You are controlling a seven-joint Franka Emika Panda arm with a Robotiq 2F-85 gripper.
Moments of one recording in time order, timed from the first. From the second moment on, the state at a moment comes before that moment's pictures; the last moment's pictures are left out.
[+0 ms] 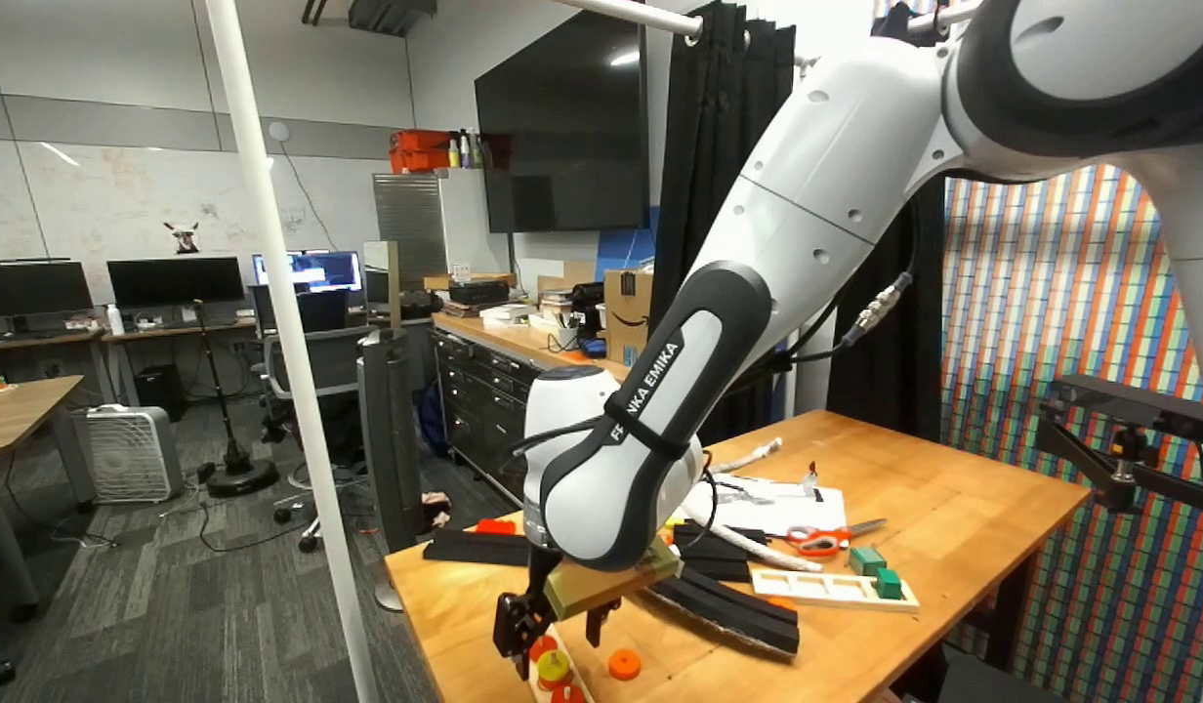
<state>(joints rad) 0.16 0.34 0.12 -2.28 -0.03 2.71 0.48</state>
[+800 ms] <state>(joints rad) 0.16 0.37 0.11 -2.26 0.00 2.70 0.43</state>
